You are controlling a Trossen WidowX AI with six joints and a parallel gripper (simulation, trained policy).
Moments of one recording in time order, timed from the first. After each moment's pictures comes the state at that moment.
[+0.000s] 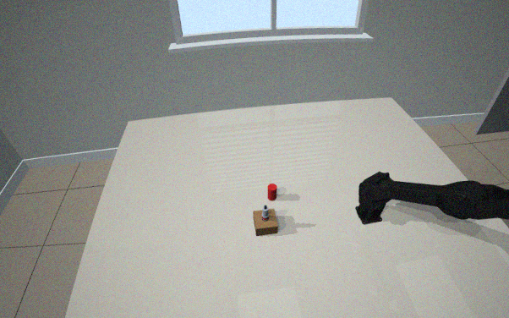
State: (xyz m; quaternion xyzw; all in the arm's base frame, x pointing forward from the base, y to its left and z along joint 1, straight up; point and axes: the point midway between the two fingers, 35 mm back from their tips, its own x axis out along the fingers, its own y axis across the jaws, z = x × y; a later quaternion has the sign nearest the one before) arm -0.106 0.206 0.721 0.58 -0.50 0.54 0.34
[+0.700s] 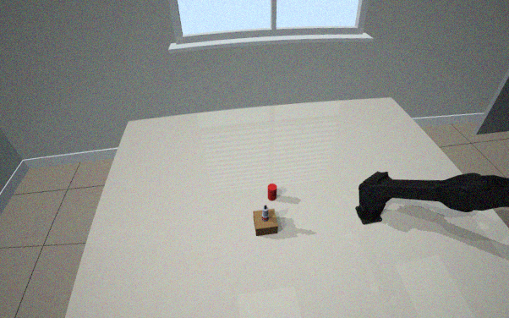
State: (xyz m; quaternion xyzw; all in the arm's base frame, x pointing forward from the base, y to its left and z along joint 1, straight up) arm -0.084 0.142 0.721 0.67 -0.49 0.47 0.30
